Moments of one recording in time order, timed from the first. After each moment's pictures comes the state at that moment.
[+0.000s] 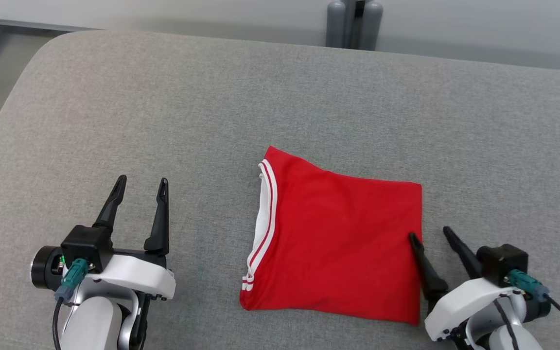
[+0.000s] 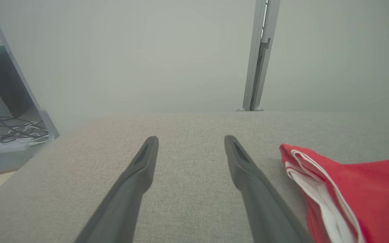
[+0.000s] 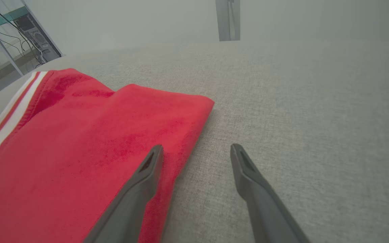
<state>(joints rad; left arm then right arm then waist) -0.23 0.16 -0.19 0.28 -0.27 0.05 -0.26 -0.15 -0.05 0.12 0.31 0.22 0.13 -0.07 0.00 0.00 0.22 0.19</state>
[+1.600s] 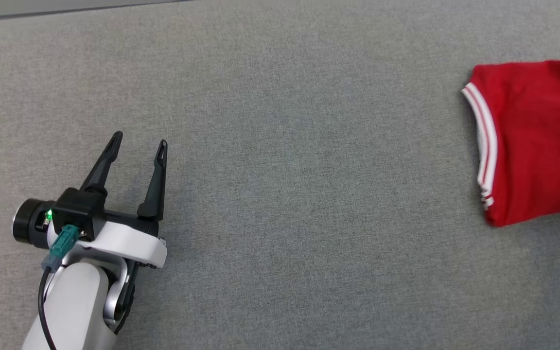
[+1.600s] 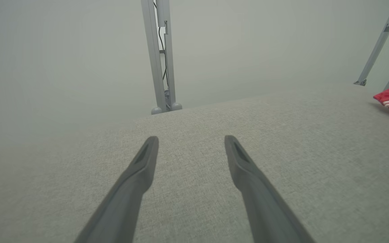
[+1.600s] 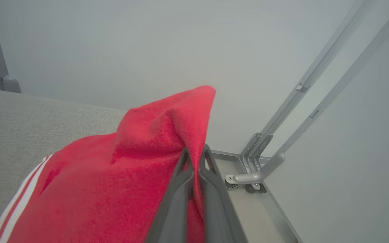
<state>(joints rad) -0.33 0.22 -0.22 0.21 -0.23 0.02 -0.22 -0.41 -0.45 -0.16 0.37 0.17 0.13 -0.13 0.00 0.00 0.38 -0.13</state>
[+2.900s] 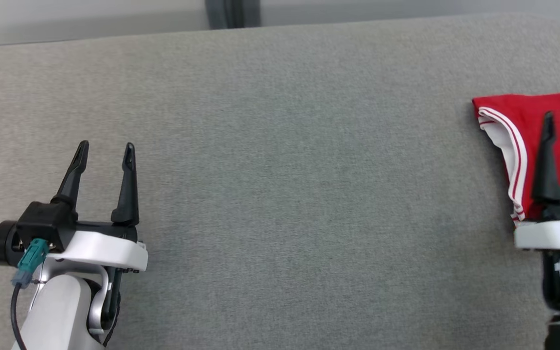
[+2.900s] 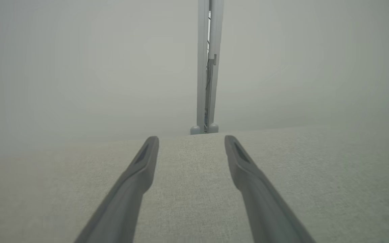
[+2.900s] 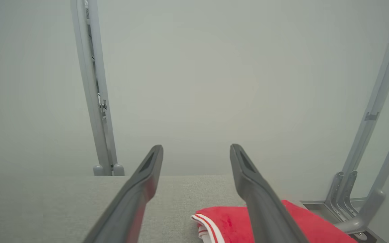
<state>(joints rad) -0.29 0.23 -0.17 0.19 -0.30 0.07 -0.24 -0.31 -0.07 -0.20 0.09 0.08 0.13 -0.25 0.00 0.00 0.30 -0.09</state>
